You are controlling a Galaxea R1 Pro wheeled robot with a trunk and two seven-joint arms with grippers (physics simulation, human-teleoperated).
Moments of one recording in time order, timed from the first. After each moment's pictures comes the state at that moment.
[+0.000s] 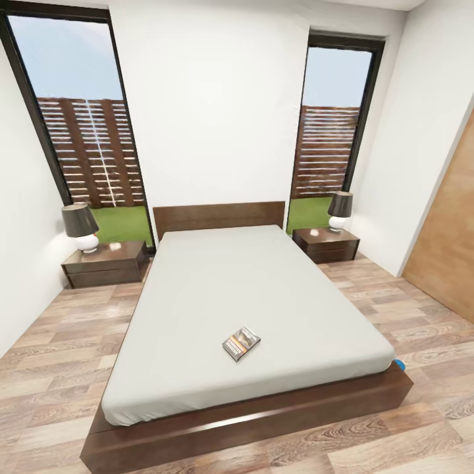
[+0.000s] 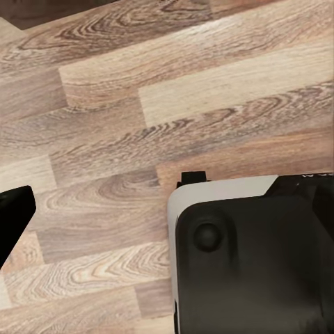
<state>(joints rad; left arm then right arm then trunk) -0.16 0.05 -0.48 -0.10 0.39 -0.19 0.09 -0.19 -0.03 -0.30 -0.48 0.15 0.05 0.19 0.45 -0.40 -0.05</state>
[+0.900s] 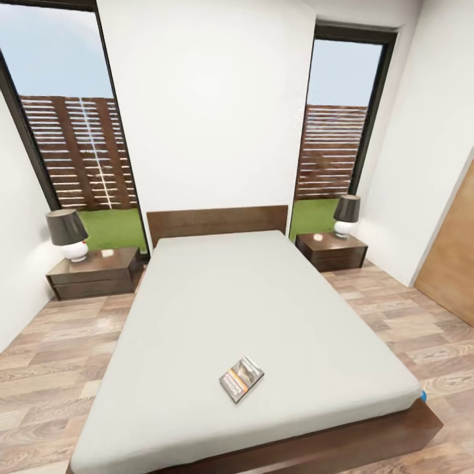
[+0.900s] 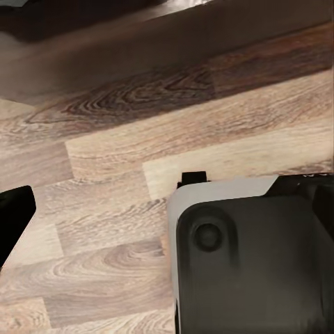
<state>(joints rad) -0.16 0.05 -0.48 -0.10 0.39 -0.19 0.09 -0.19 -0.03 -0.30 -0.48 0.15 0.05 0.19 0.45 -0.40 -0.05</state>
